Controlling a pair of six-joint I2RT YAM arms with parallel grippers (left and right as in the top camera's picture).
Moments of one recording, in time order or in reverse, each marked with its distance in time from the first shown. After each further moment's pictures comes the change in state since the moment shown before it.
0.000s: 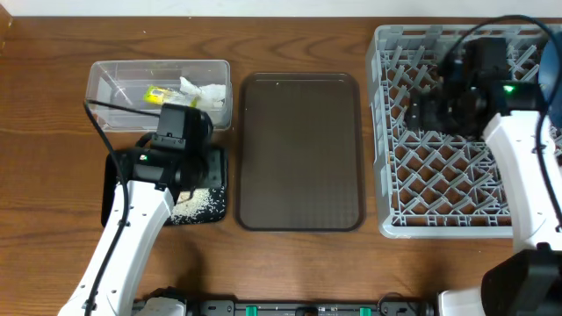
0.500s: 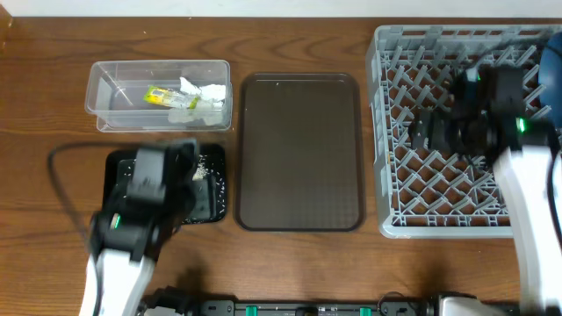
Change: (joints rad) left arm 0.000 -0.394 -0.115 -0.044 -0.029 0.012; right arm -0.019 -0.289 -0.279 0.175 -0.018 0.000
